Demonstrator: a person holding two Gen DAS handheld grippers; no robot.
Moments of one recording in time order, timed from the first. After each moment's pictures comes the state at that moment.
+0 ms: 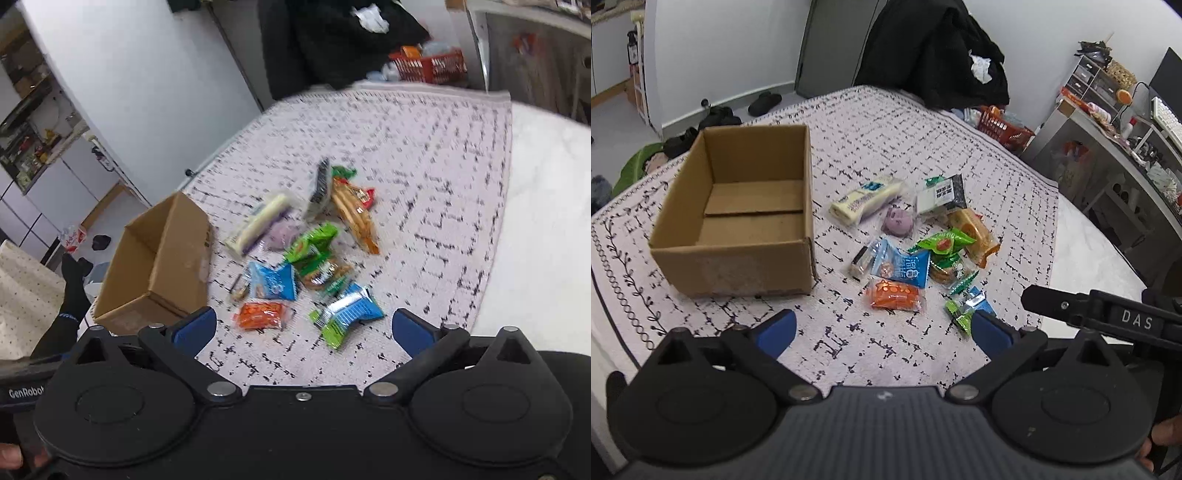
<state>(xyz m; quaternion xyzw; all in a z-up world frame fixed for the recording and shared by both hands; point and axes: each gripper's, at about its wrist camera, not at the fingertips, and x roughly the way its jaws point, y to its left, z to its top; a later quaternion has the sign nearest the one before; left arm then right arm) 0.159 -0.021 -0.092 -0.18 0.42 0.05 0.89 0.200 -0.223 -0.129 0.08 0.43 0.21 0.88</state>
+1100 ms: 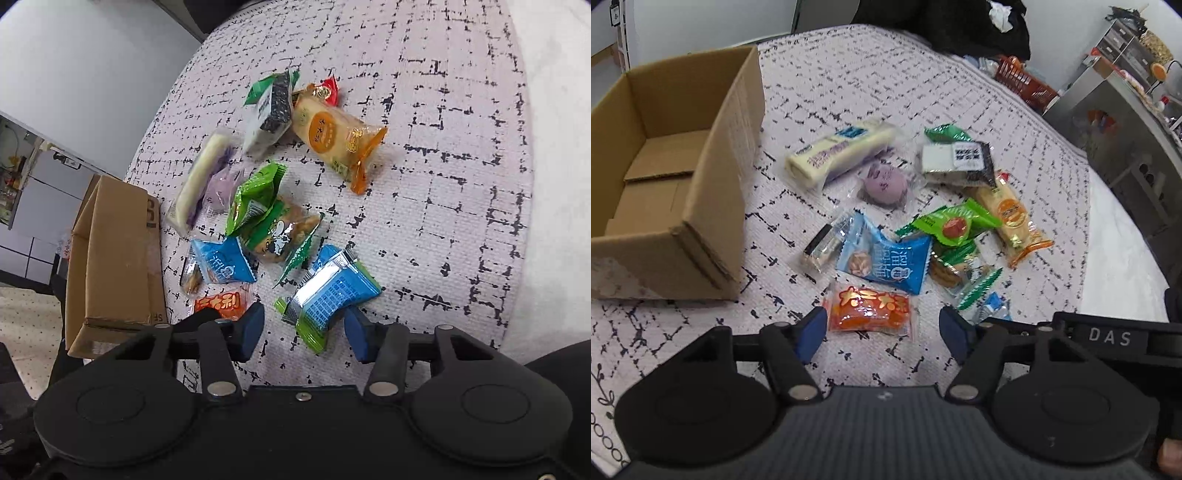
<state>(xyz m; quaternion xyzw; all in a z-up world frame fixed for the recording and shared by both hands) 0.255 -0.041 -0.176 -0.19 0.49 0.04 0.85 0.278 -0.224 -0.208 0.17 0.56 0.18 0.79</state>
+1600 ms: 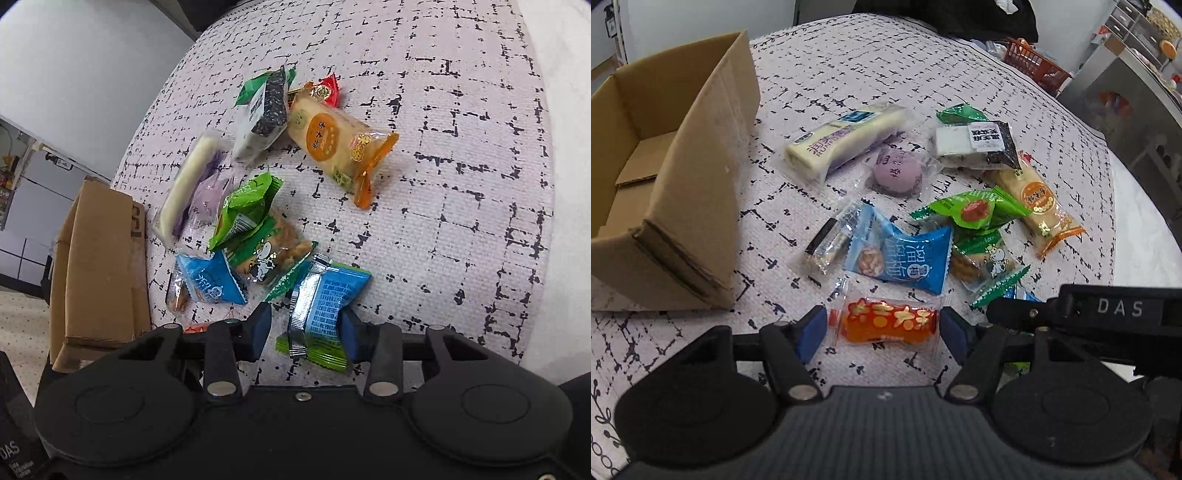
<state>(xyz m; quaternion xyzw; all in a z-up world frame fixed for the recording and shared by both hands) 0.267 -0.048 -0.197 -0.16 0.50 0.06 0.85 0.297 -0.211 -0.222 0.16 0.55 0.17 0.80</state>
